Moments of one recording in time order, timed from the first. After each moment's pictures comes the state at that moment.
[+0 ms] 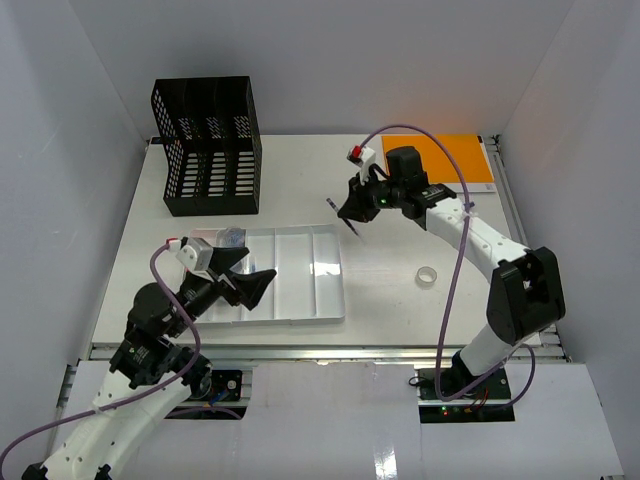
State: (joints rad) left arm -0.57 0.31 0.55 -0.15 0.20 -0.27; right arm 0.48 1.59 1.26 -0.29 -0.61 -0.10
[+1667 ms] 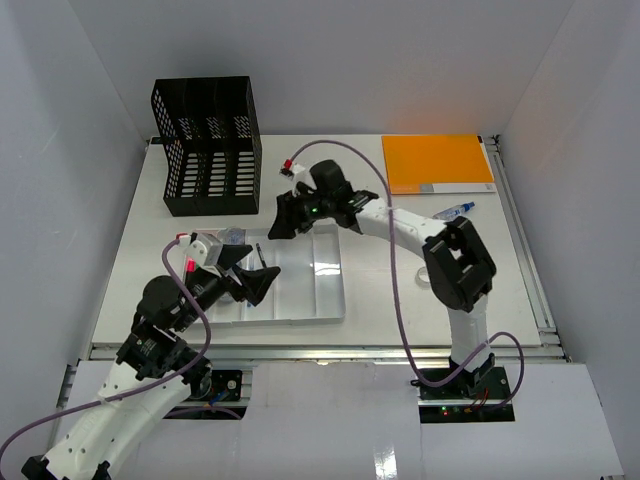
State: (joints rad) left arm -0.57 0.35 0.53 -0.11 0.19 -0.24; right arm 0.78 2.02 1.54 -0.07 -0.59 0.33
